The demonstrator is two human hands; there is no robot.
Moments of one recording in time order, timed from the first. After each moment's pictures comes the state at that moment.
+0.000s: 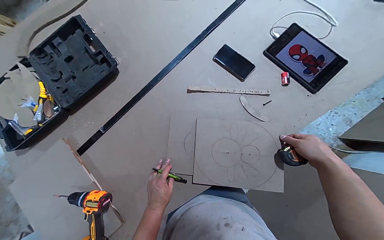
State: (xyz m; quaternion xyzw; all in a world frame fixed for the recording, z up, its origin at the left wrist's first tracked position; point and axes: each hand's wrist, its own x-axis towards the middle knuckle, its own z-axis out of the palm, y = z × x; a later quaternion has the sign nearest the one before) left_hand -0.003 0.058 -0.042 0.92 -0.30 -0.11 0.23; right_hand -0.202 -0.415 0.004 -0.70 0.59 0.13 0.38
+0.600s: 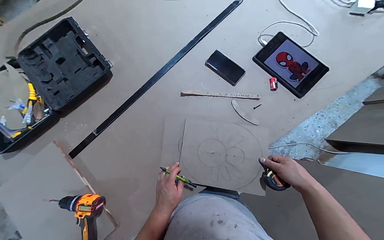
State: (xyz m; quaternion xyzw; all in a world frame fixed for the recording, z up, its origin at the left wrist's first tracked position) left_hand -0.029 0.016 -0.030 0.89 -0.30 -0.17 0.31; right_hand -0.239 -0.363 0.004 -0.72 0.51 0.20 0.43
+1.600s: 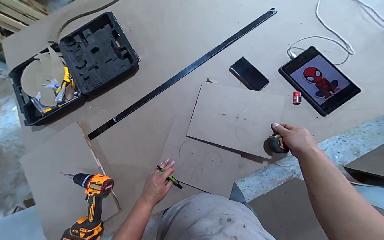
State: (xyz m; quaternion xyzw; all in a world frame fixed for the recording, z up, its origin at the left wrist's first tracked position) left_hand 0.007 0.090 -0.049 0.87 -0.39 -0.17 0.24; right_hand -0.113 -0.427 0.000 -0.74 0.53 0.05 0.42
